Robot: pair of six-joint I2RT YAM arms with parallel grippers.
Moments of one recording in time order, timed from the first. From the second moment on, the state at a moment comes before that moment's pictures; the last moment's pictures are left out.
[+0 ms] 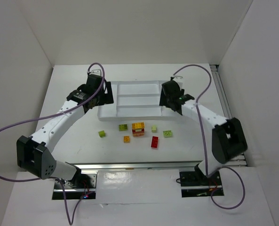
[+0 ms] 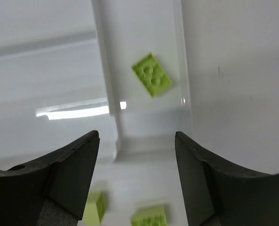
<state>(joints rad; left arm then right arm) -0.40 1.40 1.27 -0.65 -0.31 -0.45 0.44 1.65 1.18 -0.35 0.44 0.46</state>
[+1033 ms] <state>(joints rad) -0.42 1.44 1.27 -0.63 -0.25 -0.42 0.60 1.50 0.77 -0.48 0.27 0.60</state>
